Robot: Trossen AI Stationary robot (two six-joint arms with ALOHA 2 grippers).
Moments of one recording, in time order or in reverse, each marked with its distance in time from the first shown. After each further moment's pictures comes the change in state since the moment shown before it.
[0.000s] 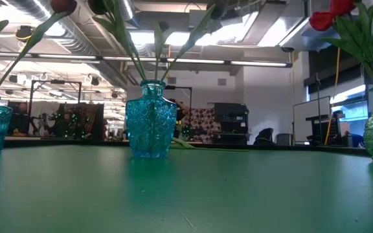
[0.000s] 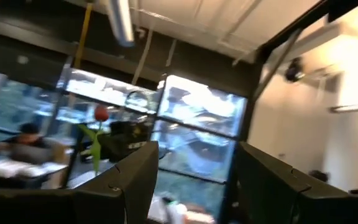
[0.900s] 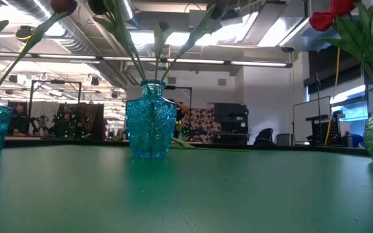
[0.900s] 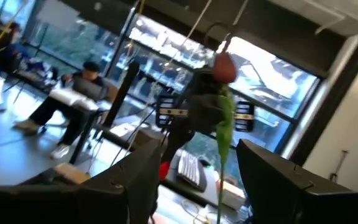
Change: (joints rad) left arm -0.046 0.402 0.000 0.183 -0.274 -0.177; right arm 0.221 0.010 0.000 -0.061 -0.441 0.073
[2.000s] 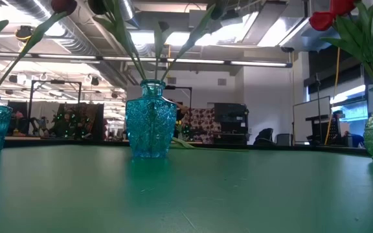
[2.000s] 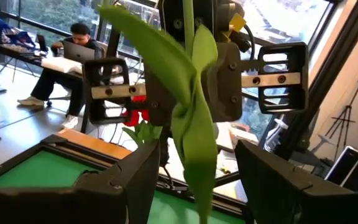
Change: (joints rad) left arm 0.003 0.207 0.000 -0.003 0.089 0.065; right arm 0.101 0.335 -0.001 0.324 0.364 -0.038
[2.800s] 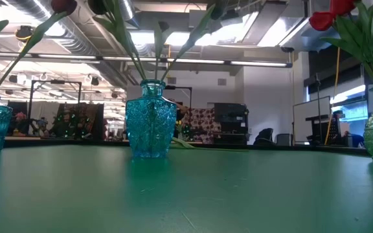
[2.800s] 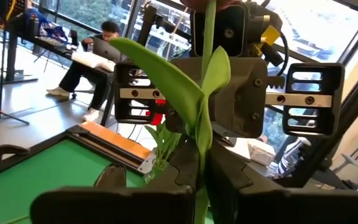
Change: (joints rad) left arm 0.007 0.006 0.001 -0.021 -0.098 -0.078; right arm 0.000 -0.001 0.000 -0.048 0.053 -0.010
